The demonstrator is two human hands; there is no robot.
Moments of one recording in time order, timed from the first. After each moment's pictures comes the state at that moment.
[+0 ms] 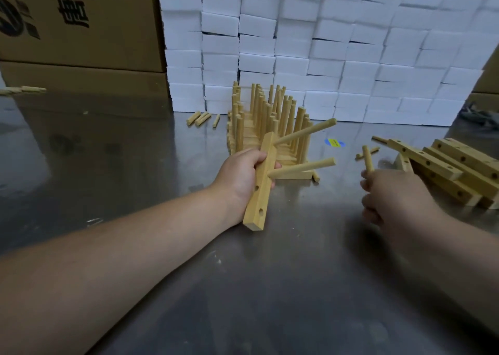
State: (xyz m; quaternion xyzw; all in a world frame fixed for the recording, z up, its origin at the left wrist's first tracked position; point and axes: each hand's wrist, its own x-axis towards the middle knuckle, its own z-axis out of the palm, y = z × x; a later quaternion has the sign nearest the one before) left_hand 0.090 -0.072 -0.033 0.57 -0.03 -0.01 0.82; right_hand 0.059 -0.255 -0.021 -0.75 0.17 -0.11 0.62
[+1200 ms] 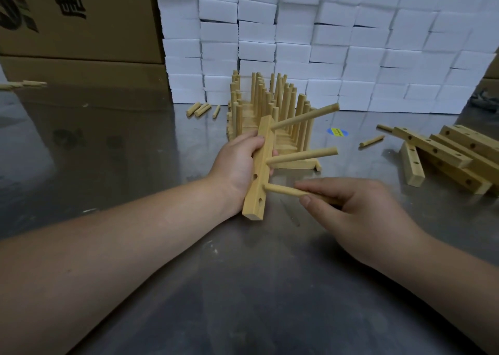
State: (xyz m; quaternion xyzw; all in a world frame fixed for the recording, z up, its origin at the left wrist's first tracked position) left_hand 0.087 -0.073 -0.033 0.56 -0.05 0.02 0.83; right_hand 0.021 -0.231 -0.038 -0.89 -0.23 -0.15 0.36
